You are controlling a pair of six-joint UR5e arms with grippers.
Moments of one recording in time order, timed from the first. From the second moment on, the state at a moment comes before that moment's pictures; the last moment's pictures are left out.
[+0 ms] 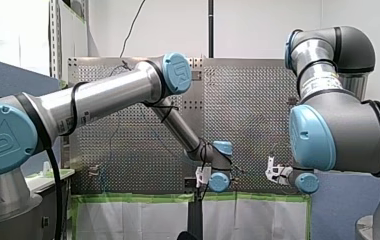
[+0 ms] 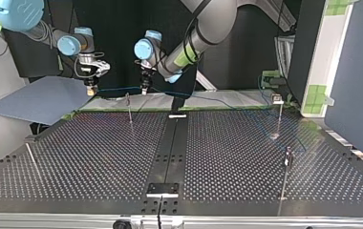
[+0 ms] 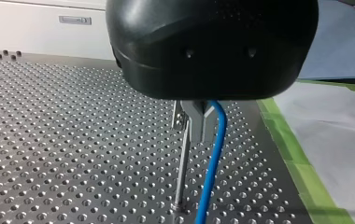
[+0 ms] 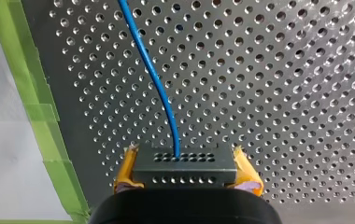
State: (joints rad) left arm -0.81 -2.75 -1.16 -2.48 -2.08 -1.59; right arm 1.60 -0.64 1.85 -1.10 1.28 1.66
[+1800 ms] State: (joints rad) left arm -0.72 -2.84 -0.96 -2.59 -1.98 -1.61; right arm 1.59 -0.63 1.77 -1.09 1.27 1.67
